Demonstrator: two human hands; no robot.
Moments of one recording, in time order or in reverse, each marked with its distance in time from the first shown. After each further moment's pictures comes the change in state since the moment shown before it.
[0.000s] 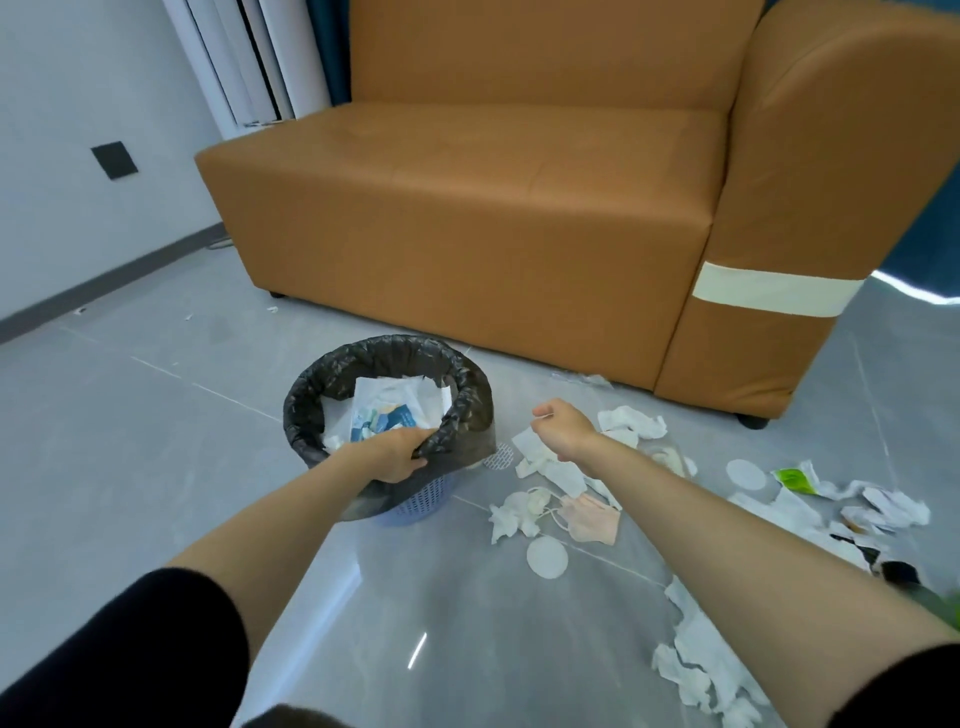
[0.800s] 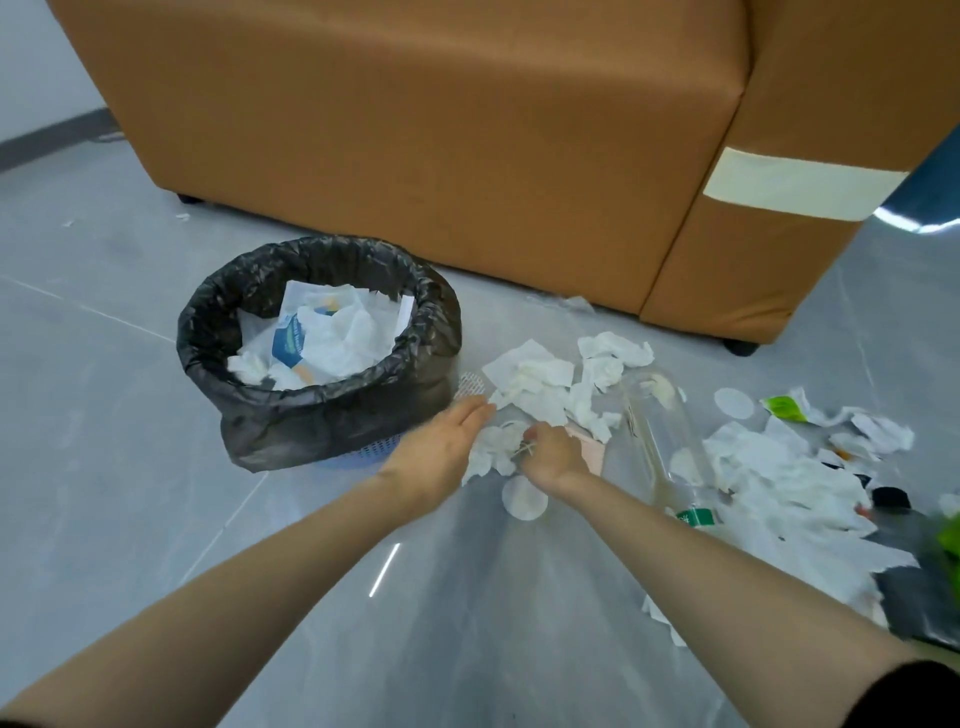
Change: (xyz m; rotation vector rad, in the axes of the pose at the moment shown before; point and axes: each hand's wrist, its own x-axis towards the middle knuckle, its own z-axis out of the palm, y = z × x) left_hand 0.045 0.050 0.116 -0.069 0.370 0.440; right_hand 0.029 0.120 0.075 -0.338 0.039 0.122
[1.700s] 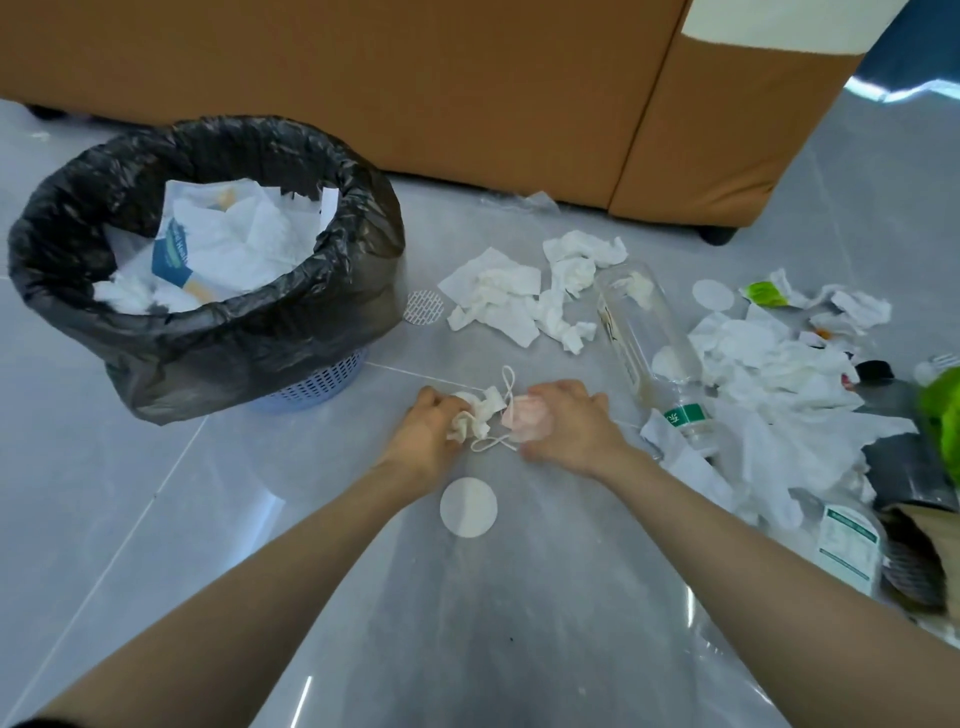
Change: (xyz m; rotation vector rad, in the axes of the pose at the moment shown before) left_hand -0.006 0.004 0.088 -0.311 -0.089 -0.192; right_hand -0.039 0.064 0.012 -0.173 0.024 -0.029
